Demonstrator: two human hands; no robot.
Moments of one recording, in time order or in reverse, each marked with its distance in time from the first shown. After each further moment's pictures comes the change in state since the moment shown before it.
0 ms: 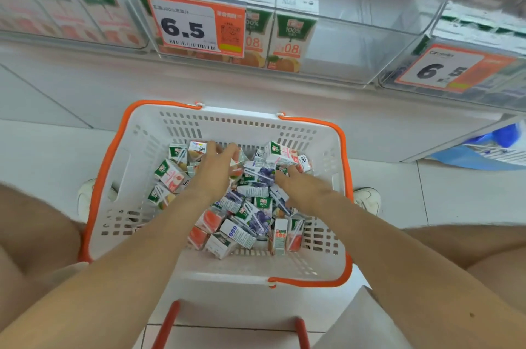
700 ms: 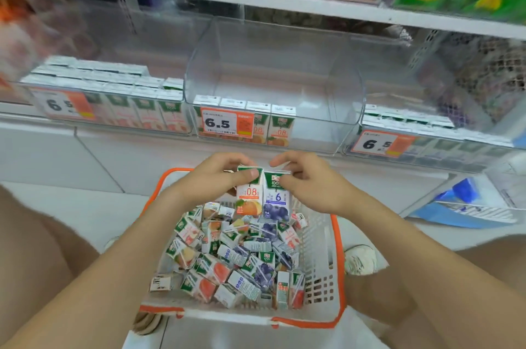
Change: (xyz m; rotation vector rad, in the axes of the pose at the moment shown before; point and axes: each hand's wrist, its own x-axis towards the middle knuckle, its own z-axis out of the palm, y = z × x) left_hand -0.077 0.098 -0.201 -0.640 -0.076 0.136; right_hand -0.145 -0.050 -0.187 0.801 0.479 -0.100
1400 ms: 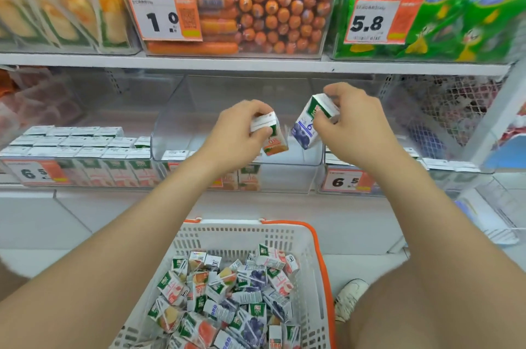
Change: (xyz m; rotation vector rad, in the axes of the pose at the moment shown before) left_hand 0.087 0.156 0.015 0.496 0.385 0.501; right_hand 0.007 -0.030 -0.159 -0.283 0.712 -0.112
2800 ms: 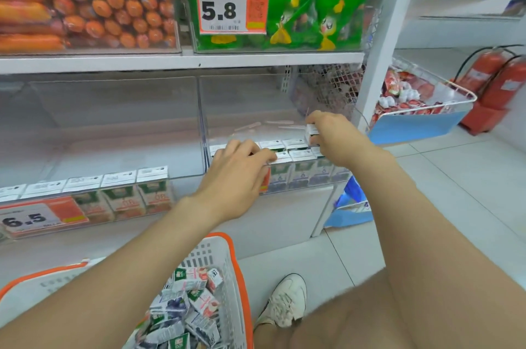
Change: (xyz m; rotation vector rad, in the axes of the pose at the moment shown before) left_hand 0.011 0.090 0.173 0.287 -0.274 0.336; right_hand 0.009 0.219 -0.065 -0.479 -0.258 0.123
